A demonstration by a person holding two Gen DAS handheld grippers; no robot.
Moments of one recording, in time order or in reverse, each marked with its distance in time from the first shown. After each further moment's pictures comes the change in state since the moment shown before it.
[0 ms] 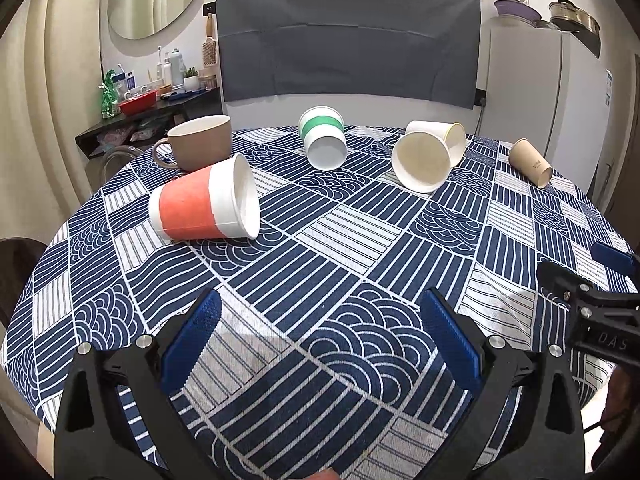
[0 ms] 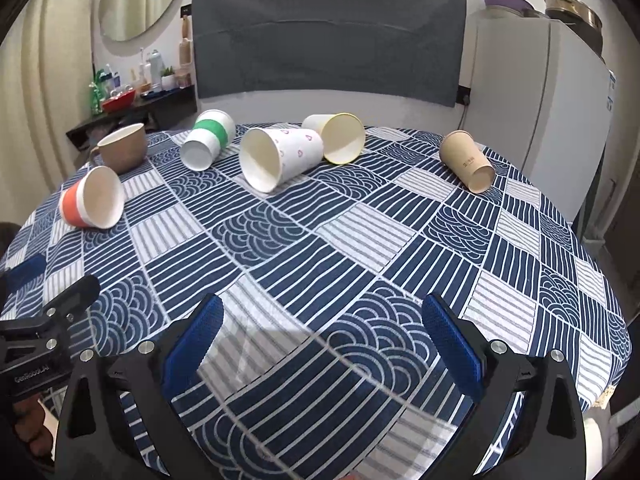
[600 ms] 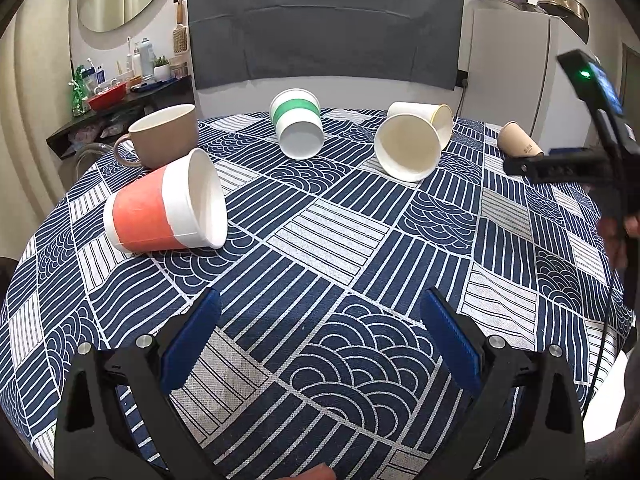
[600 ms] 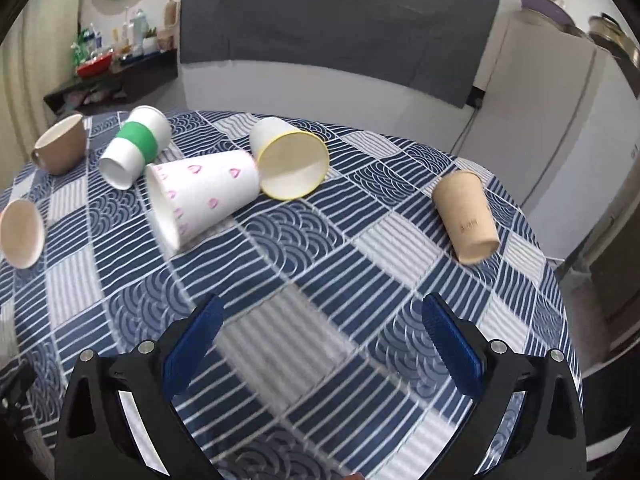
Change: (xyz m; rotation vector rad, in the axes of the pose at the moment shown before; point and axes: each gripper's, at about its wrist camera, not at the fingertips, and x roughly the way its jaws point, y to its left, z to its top) left arm 0.028 -0.005 0.012 0.040 0.061 -0.077; right arm 0.100 -0.045 0.107 -0.159 0.137 -0.031
